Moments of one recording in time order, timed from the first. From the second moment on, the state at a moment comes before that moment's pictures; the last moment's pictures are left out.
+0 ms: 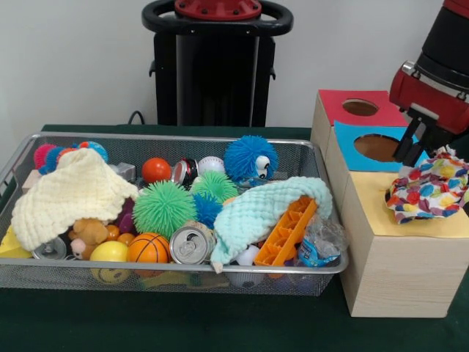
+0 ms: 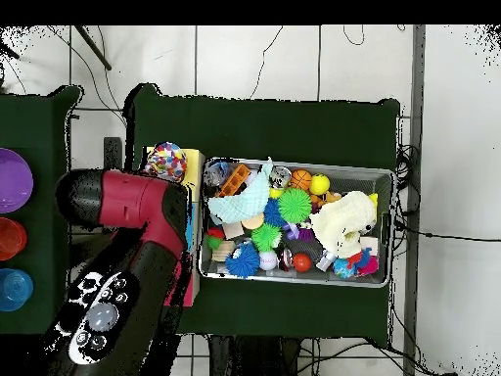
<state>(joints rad) 0.47 -0.31 -0.64 1.25 0.51 0.81 2.27</state>
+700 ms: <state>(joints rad) 0.47 -0.30 -0.64 1.24 0.51 0.82 2.28</state>
